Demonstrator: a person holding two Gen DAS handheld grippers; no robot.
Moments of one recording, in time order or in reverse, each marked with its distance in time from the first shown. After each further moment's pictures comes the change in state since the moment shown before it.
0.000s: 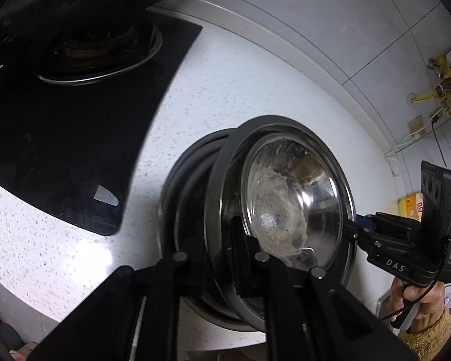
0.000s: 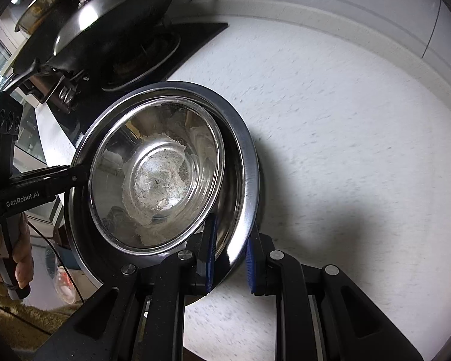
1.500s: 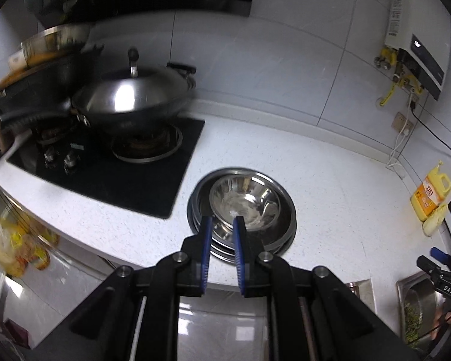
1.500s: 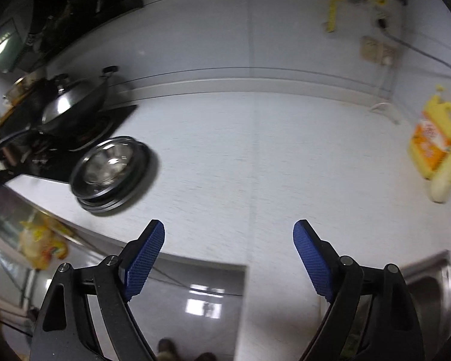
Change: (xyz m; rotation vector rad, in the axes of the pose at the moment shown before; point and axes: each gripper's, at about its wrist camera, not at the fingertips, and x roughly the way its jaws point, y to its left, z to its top) left arm -0.193 -0.107 -0.137 0.199 -0.434 0.234; right arm -0.202 -0.035 -0.207 0.292 -0.424 -0.349
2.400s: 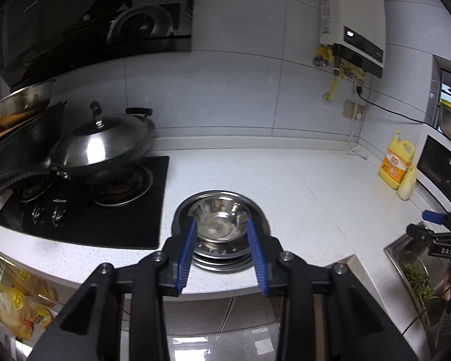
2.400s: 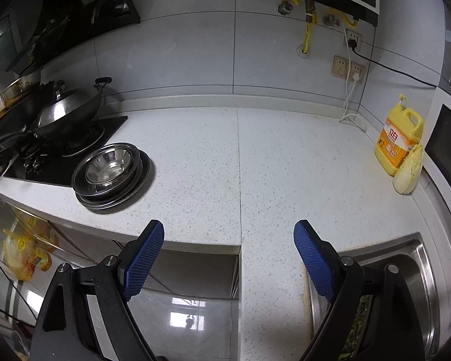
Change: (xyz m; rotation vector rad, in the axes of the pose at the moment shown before) left arm -0.047 -0.002 -0.005 0.223 -0.129 -0.172; right arm -0.059 0.033 -0.029 0.020 -0.083 -0.123
